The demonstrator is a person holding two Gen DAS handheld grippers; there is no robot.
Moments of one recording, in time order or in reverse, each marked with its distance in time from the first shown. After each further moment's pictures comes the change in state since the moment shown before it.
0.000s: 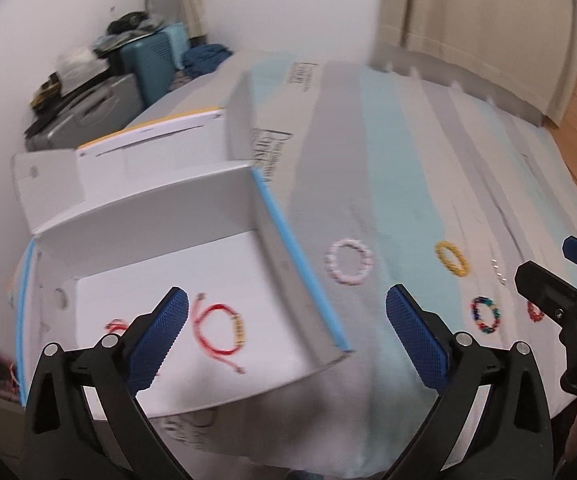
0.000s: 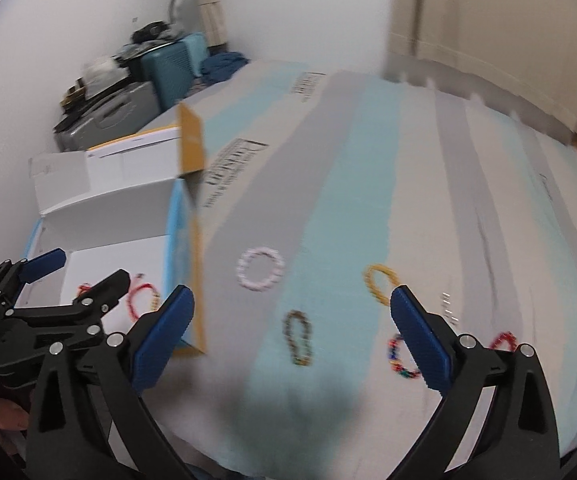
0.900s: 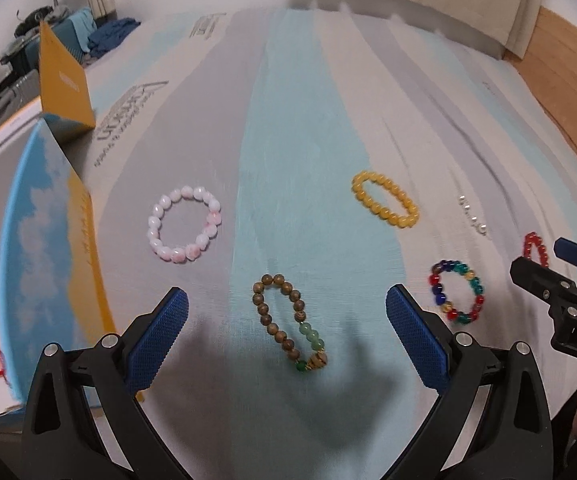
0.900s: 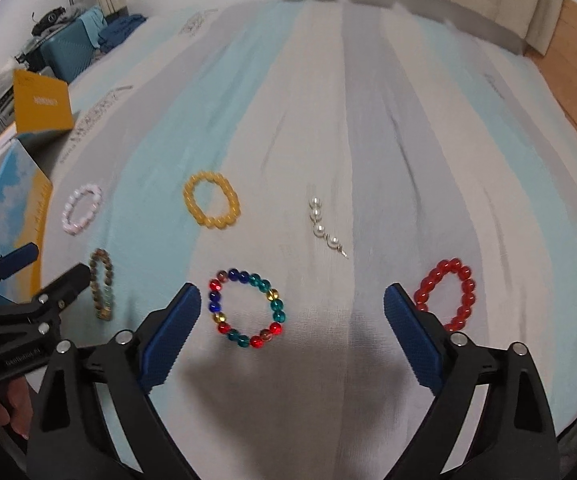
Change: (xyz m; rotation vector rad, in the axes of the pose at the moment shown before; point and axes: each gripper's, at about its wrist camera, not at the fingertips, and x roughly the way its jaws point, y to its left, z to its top) left arm 0.139 -0.138 -0.041 0.133 0.134 -0.123; right arm 0.117 -0.161 -0.081 0.147 0.203 -0.129
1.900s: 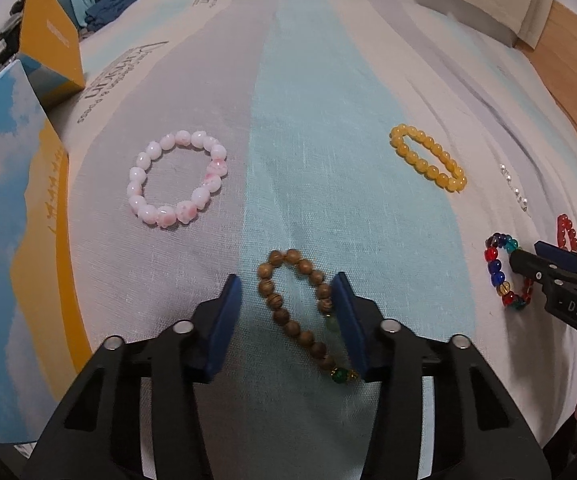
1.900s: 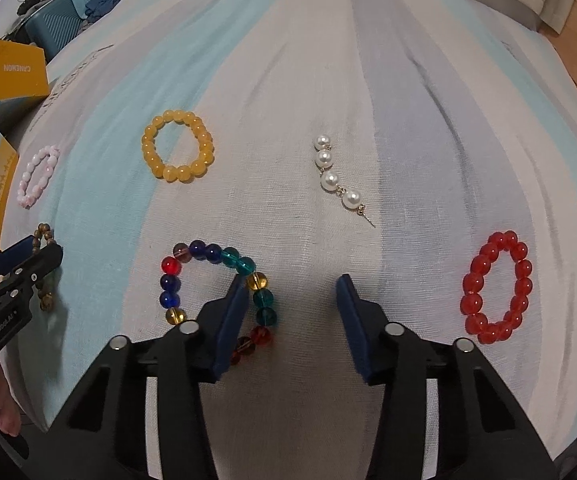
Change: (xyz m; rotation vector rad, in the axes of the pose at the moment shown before) left arm 0.048 0.019 -0.019 -0.011 0.060 -0.003; right arm 0.062 0.001 -0.015 0.002 0.092 0.006
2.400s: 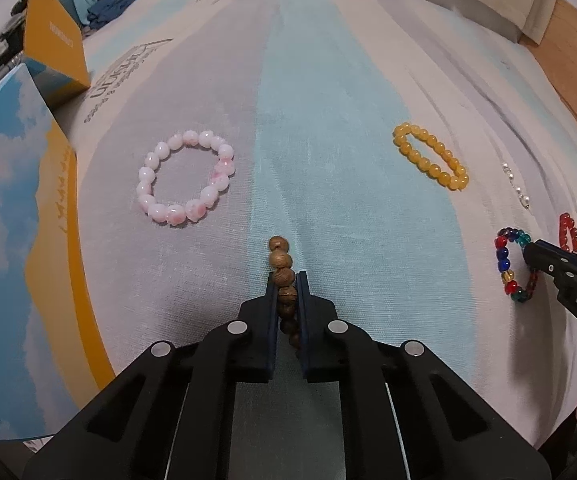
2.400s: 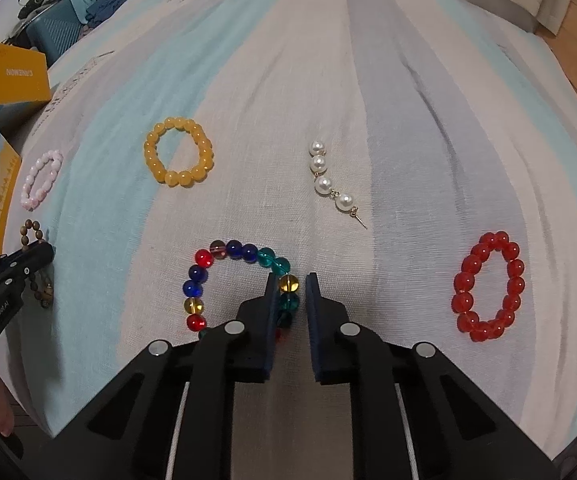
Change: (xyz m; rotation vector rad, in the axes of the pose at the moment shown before) left arm -0.008 0.000 0.003 0.002 0.022 0.016; right arm -0.010 -0.003 -0.003 0.008 -0.023 -0.003
